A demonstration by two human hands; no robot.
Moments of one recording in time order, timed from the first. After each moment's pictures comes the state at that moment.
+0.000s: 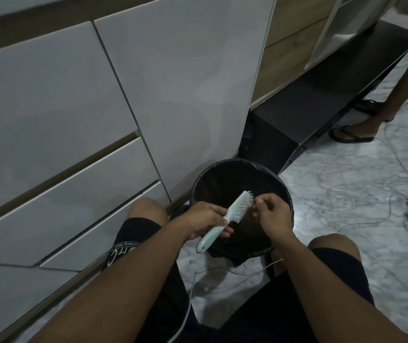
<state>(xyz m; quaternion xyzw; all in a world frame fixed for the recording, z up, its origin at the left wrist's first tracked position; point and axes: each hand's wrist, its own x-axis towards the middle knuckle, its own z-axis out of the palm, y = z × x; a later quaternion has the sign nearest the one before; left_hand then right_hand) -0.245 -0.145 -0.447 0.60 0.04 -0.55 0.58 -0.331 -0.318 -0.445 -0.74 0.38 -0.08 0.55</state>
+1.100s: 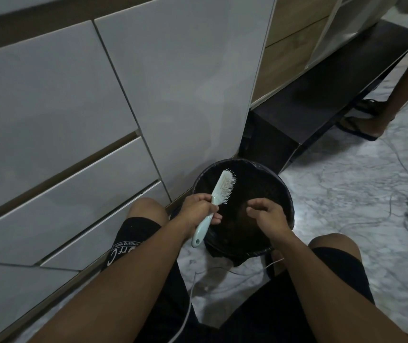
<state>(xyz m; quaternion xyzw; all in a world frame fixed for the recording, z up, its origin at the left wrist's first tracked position) -0.241 -0.149 -0.444 0.68 0.13 -0.38 0.62 -0.332 -0.317 -0.439 -0.71 0.37 0.03 0.60</state>
